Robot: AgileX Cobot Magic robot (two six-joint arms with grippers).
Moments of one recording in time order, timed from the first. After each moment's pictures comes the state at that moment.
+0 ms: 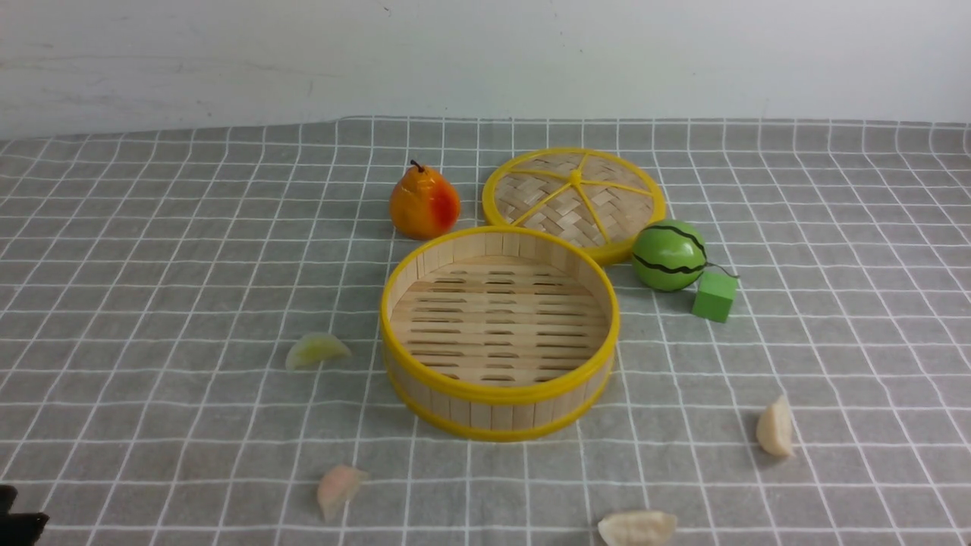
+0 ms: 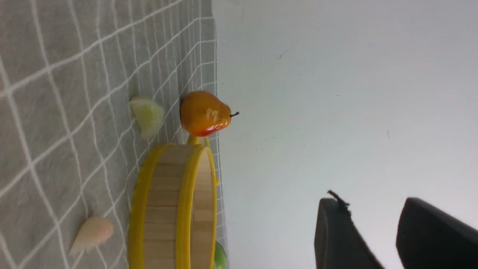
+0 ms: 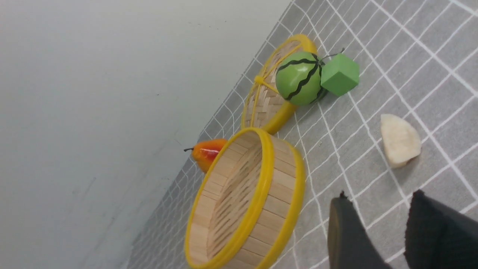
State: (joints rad) right arm -0.02 -0.01 0.03 0.83 0.26 0.19; left arm 0.07 -0.01 0.00 -0.99 0.15 -0.52
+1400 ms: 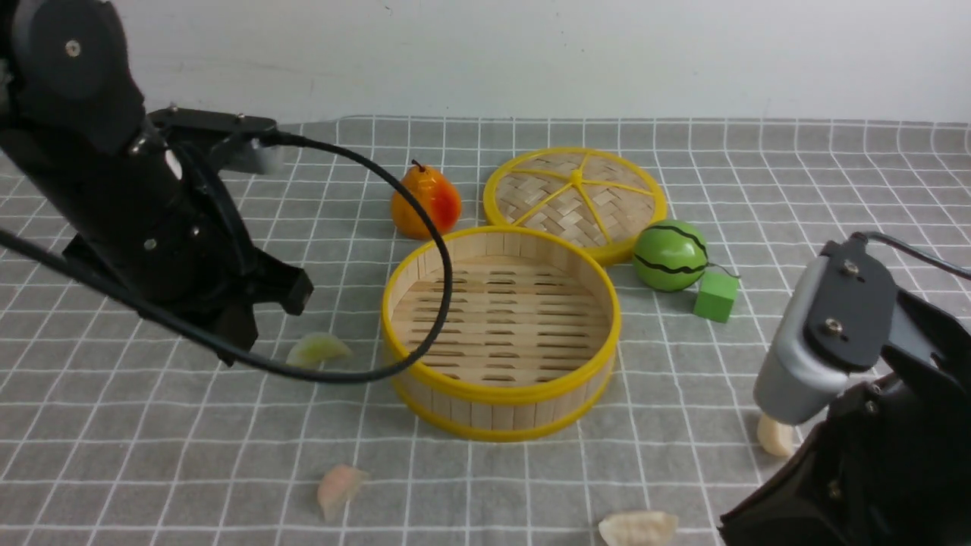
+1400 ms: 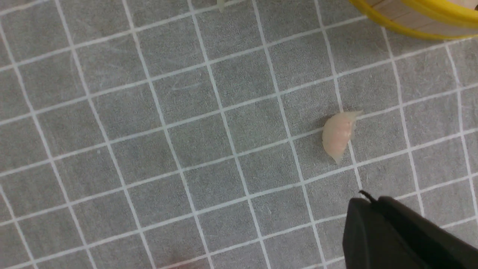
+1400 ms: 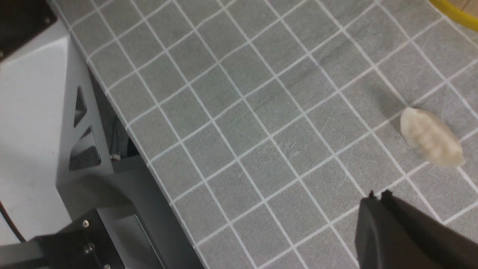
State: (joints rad) right arm 0.53 1.09 -0.93 0.49 1.01 -0.53; left arm -0.30 1.55 -1.38 -0.04 1.17 -0.02
